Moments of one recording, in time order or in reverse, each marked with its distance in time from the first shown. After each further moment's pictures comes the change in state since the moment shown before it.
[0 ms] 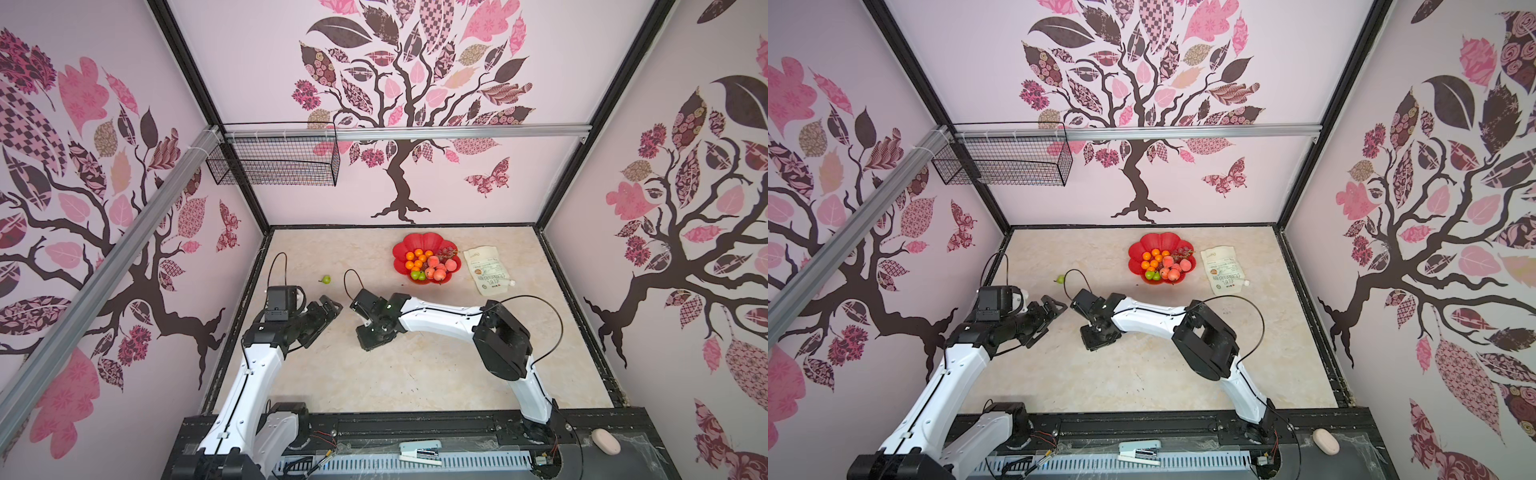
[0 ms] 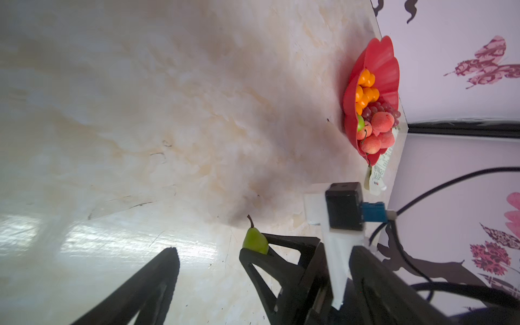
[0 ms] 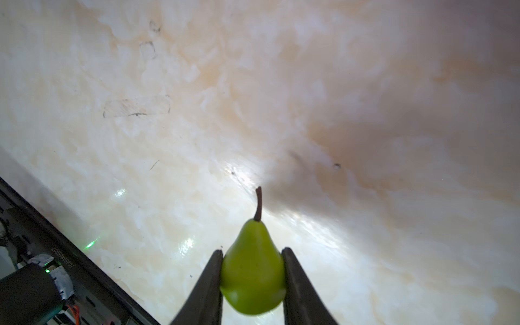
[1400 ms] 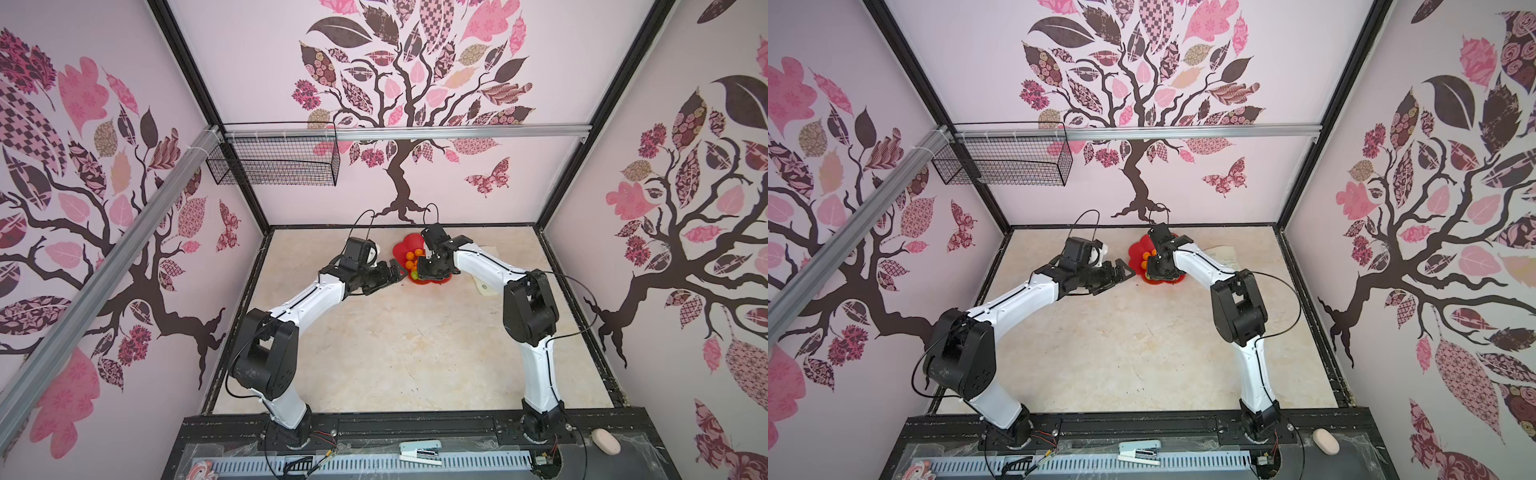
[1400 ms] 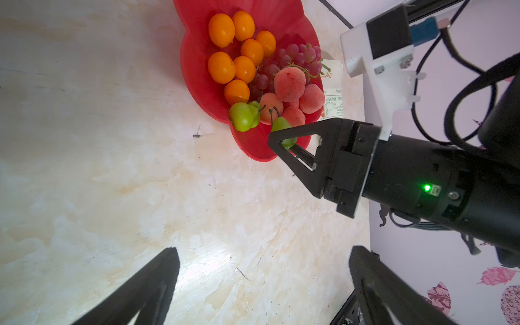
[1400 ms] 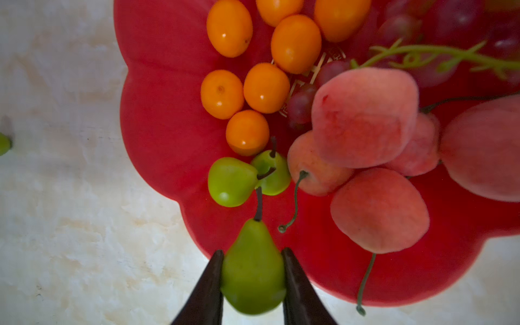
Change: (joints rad) left arm -0.372 0.695 0.483 0.343 0.020 0.064; right arm -0.530 0.053 0.158 -0.079 0.066 -0.119
